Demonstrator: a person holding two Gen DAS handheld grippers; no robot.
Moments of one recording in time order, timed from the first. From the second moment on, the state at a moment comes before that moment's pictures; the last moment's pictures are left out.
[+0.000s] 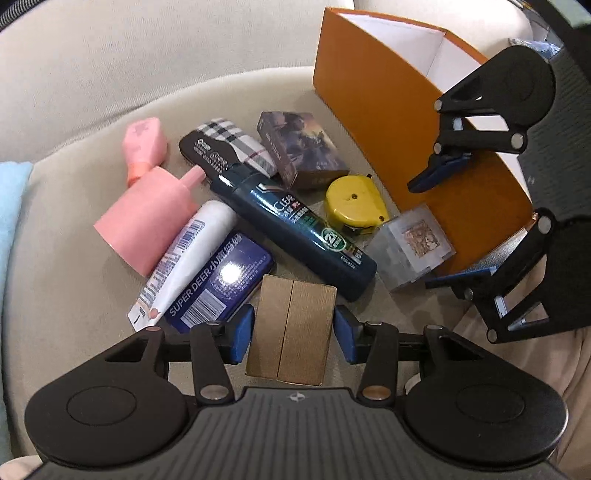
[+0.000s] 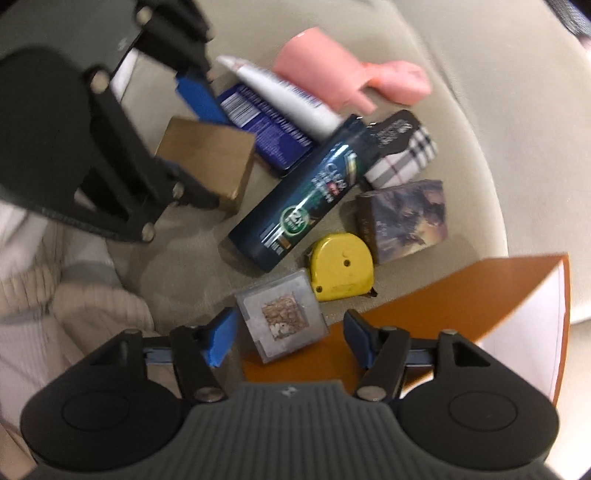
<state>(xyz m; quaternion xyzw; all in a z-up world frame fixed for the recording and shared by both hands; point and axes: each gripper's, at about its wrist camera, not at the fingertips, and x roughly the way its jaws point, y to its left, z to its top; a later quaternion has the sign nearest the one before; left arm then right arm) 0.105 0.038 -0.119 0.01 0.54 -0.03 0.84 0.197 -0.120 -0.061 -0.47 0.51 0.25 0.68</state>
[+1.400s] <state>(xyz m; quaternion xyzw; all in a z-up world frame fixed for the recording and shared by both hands) 0.110 -0.015 0.012 -0.02 0.44 -0.11 0.89 0.133 -0.167 0.064 -0.36 0.47 0.20 0.78</state>
